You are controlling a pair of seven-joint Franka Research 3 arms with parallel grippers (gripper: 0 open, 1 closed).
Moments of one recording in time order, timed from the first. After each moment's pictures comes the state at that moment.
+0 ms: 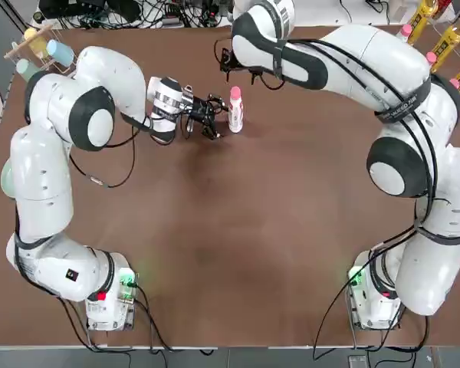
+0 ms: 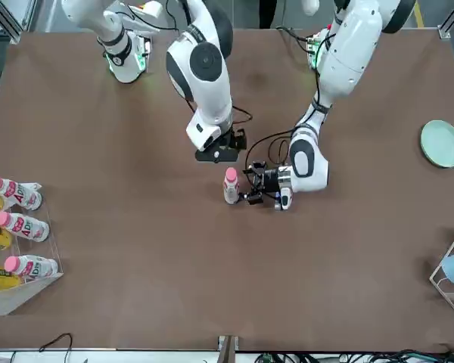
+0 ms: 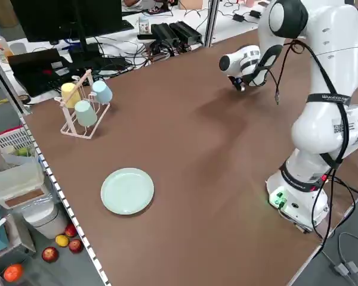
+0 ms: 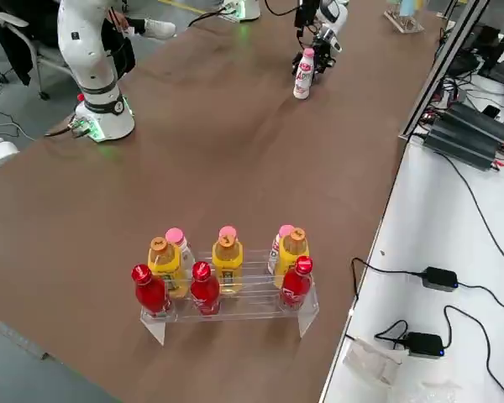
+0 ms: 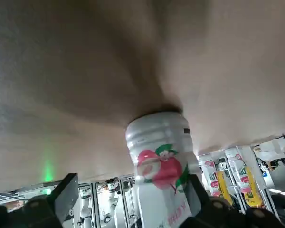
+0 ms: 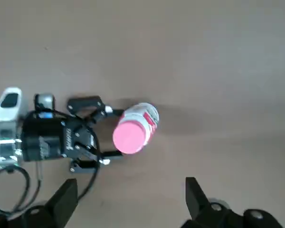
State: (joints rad) left arm -0.38 0.71 -0.14 -1.88 -1.58 2.24 -0.39; right arm 0.82 0.52 -0.06 -1.32 0.09 1.93 0.83
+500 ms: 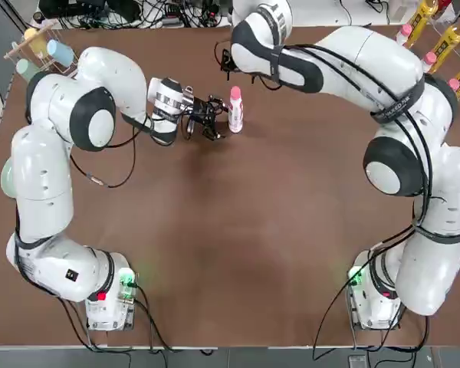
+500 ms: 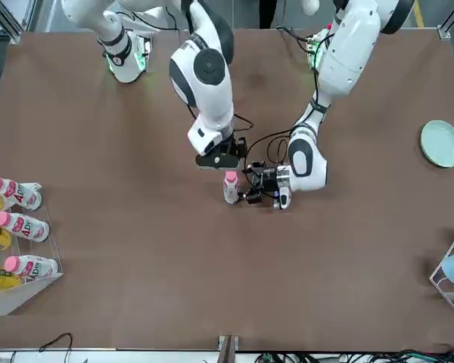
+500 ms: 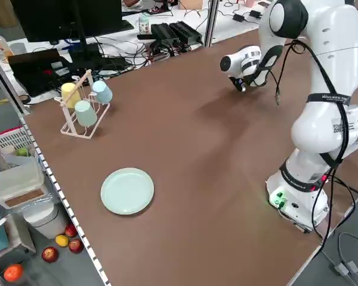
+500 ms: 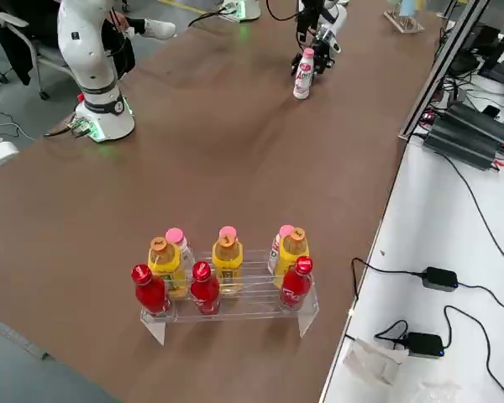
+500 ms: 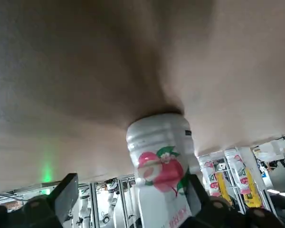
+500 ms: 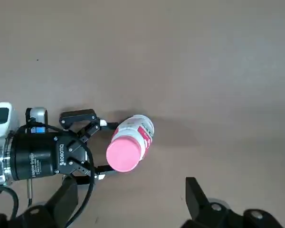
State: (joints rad) left arm -0.38 0.71 -0.14 -1.88 -1.58 2.25 -0.39; right arm 0.82 0.54 -0.06 -1.32 0.04 1.95 0.84
